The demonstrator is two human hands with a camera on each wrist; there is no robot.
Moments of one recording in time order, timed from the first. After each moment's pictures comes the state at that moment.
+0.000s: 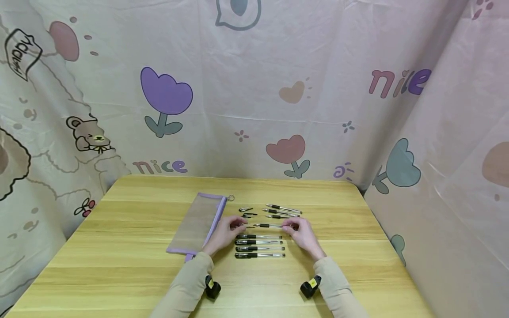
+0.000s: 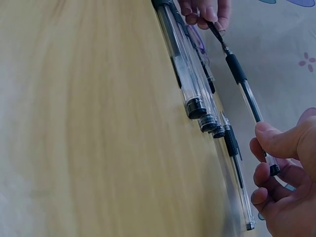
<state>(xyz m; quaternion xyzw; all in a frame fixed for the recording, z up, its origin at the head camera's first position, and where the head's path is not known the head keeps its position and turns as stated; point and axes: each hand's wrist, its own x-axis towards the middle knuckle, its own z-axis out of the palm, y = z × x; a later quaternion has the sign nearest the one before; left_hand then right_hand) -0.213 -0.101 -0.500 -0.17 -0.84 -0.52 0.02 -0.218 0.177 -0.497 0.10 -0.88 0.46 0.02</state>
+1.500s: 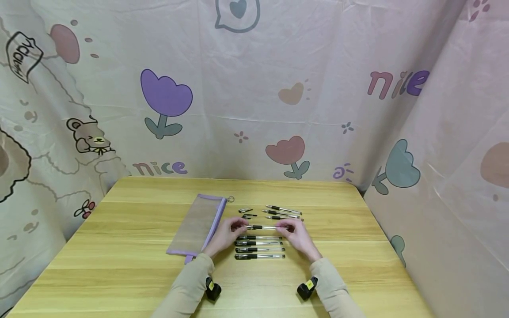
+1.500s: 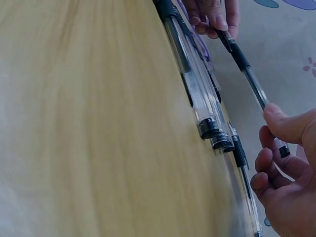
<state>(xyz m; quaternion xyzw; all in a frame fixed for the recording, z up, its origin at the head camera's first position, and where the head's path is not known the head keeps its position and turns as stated) -0.215 -0.099 -0.503 -0.18 -0.83 -0.53 0.01 -0.218 0.168 -0.501 0.15 -0.86 0.49 0.01</state>
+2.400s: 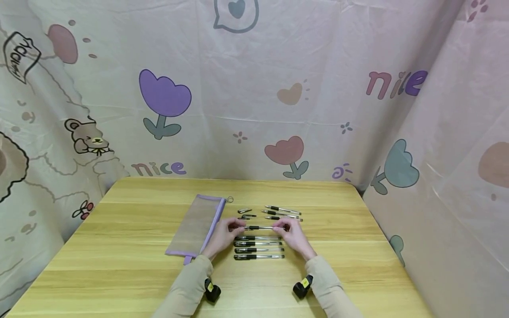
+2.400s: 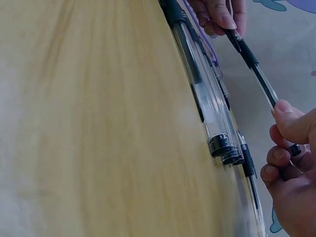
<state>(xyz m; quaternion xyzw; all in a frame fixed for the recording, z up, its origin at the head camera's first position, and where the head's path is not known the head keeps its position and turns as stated) -0.212 -0.097 -0.504 -0.13 -0.83 -0.54 0.04 -0.220 0.157 -0.501 0.15 -0.85 0.50 0.02</state>
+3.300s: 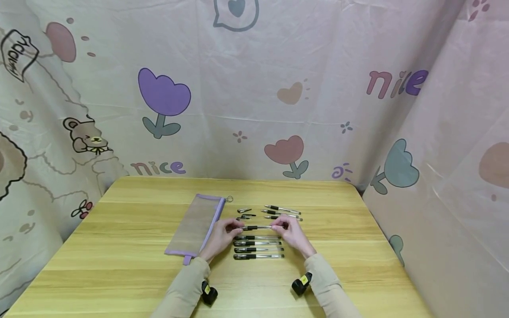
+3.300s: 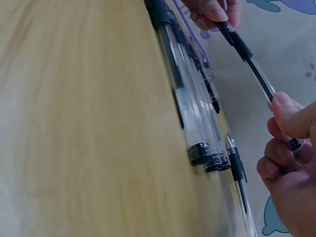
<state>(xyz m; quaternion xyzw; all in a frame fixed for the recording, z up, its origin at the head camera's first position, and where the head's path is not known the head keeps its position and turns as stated) -0.207 -0.101 -0.508 -0.15 -0.82 -0.54 0.08 -0.222 0.154 -0.494 0.15 -0.85 0.50 -0.01</state>
